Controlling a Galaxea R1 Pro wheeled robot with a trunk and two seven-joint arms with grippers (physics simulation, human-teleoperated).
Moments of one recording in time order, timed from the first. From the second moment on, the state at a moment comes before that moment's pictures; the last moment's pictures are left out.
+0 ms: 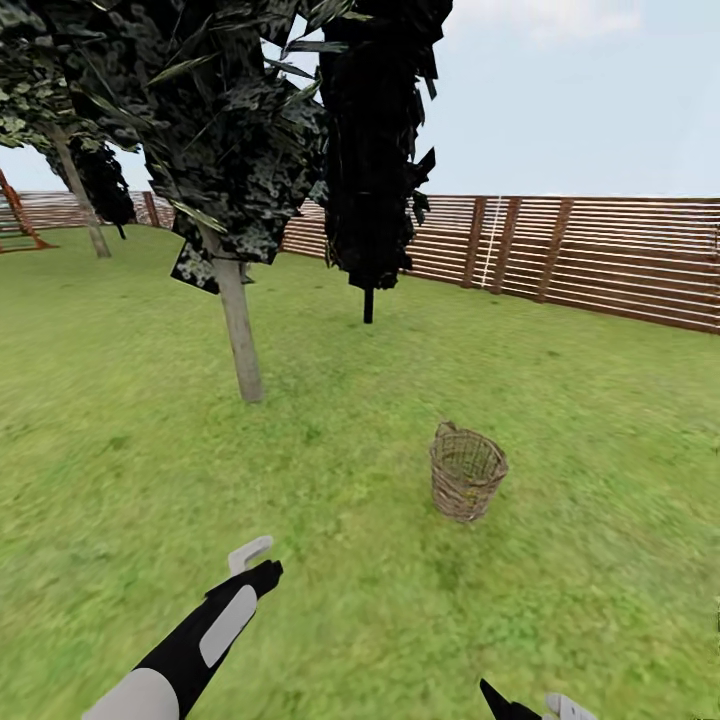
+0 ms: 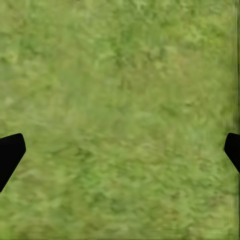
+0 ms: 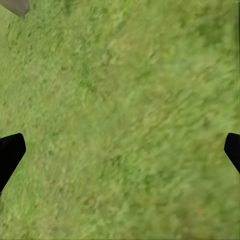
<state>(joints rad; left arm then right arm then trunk) -0.54 0.02 -0.36 -0.65 0.85 0.18 0.45 0.03 0.06 -0.41 -1.02 -0.25 0.24 0.50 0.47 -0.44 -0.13</state>
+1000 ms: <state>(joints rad) -0.54 0.02 -0.36 -0.65 0.84 0.18 0.45 0.03 0.06 -0.41 -1.02 -0.25 0.24 0.50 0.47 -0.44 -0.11</state>
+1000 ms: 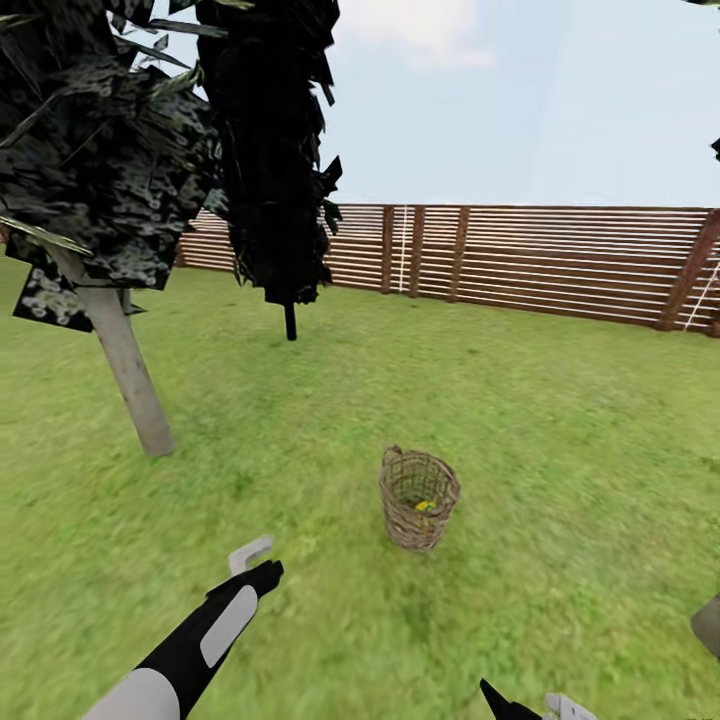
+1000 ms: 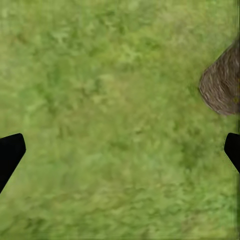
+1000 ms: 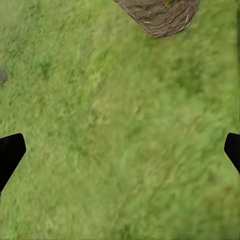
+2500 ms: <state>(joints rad) -0.54 0.02 -0.36 -0.65 0.85 0.18 0.45 0.03 0.06 -0.41 -1.02 -0.25 0.24 0.50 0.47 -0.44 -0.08</state>
